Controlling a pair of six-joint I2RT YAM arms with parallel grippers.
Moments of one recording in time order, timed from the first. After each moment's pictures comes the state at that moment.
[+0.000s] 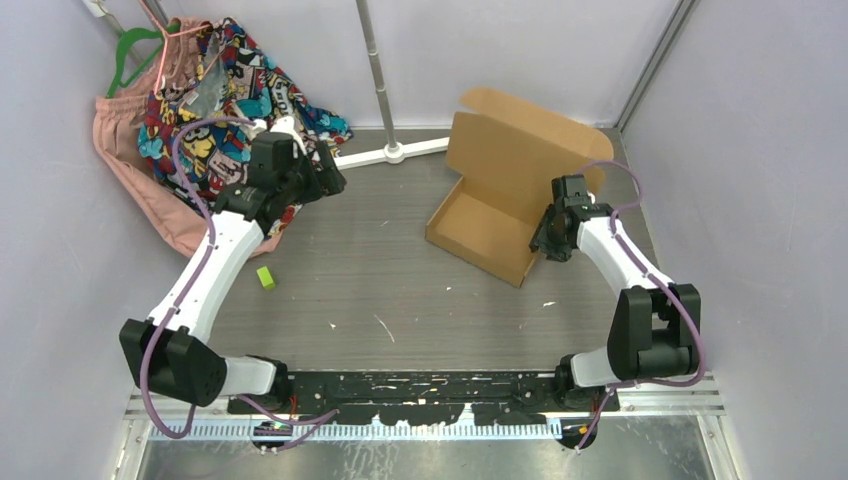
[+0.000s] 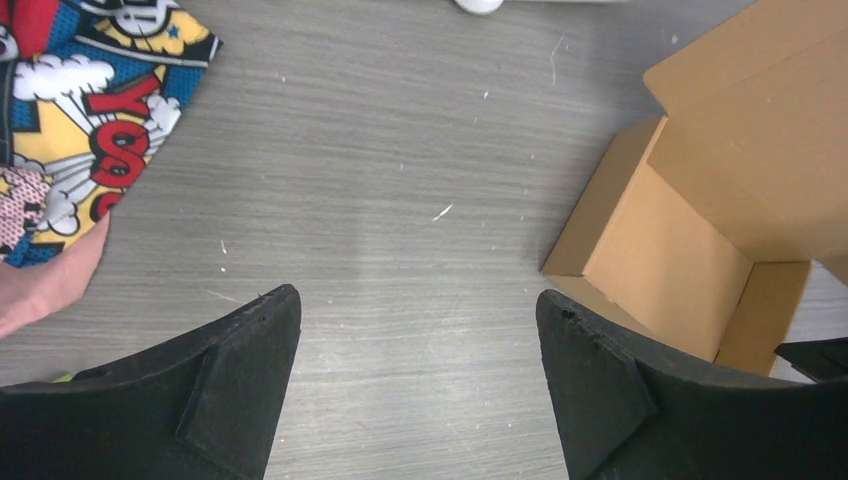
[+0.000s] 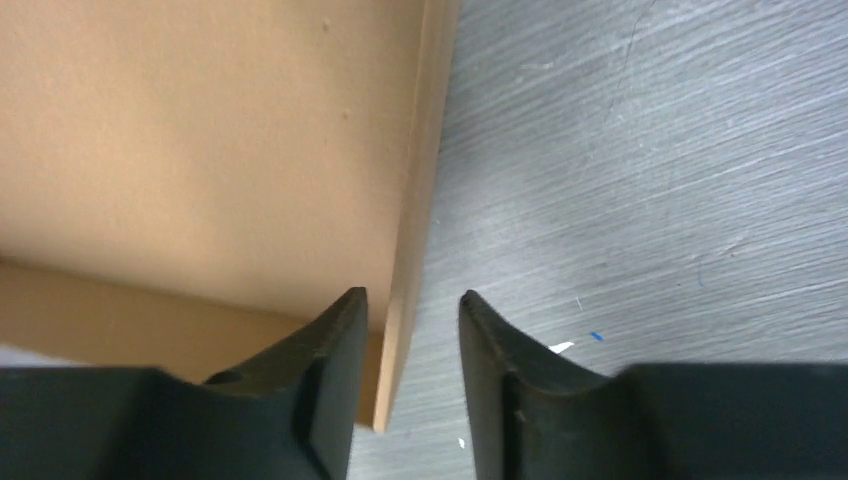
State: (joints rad) left arm -0.25 1.33 1.31 -0.56 -0.03 -0.44; right arm 0.07 1.43 0.99 -0.67 0.07 0.53
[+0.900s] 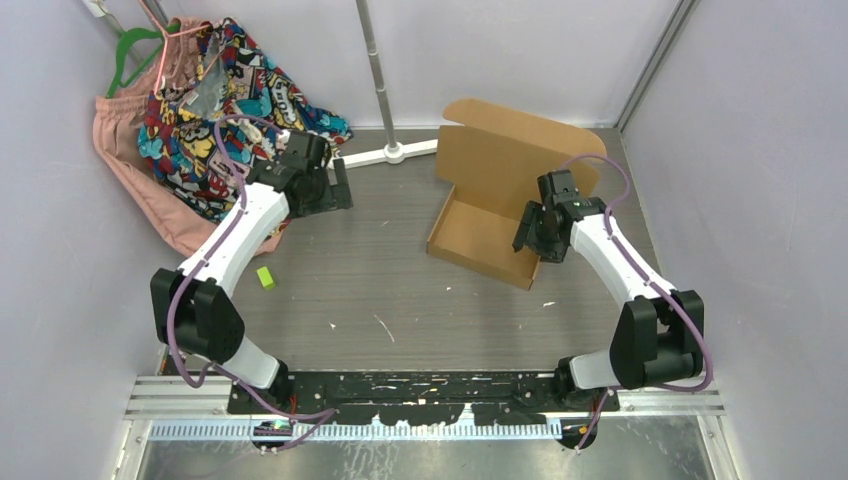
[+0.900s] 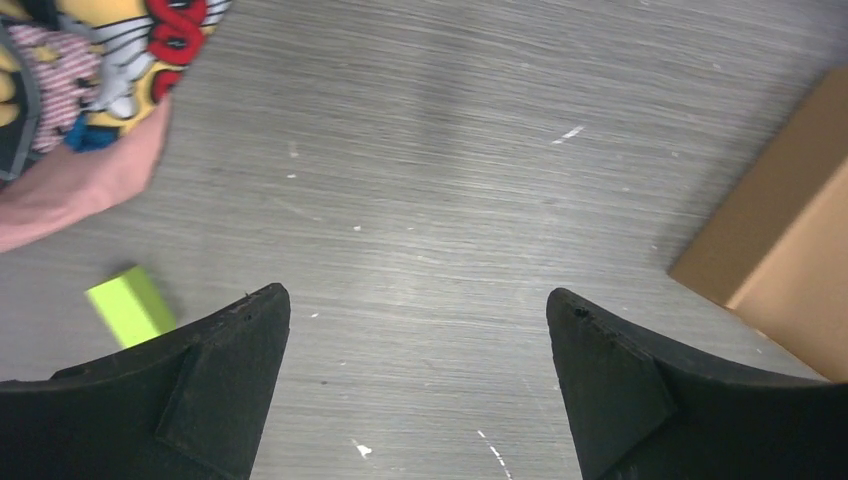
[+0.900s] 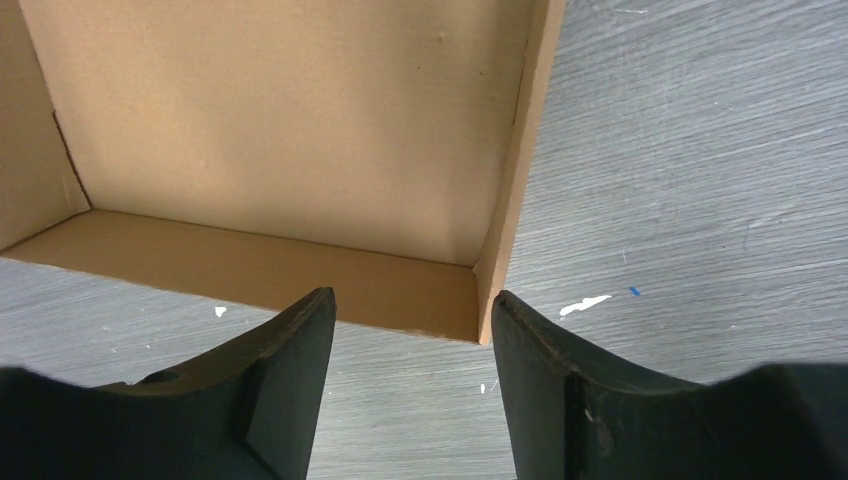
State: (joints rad) left arm -0.31 1.55 1.41 -0.80 -0.15 -0.45; right arm 0.16 1.38 1.03 -0.78 0.04 0.52
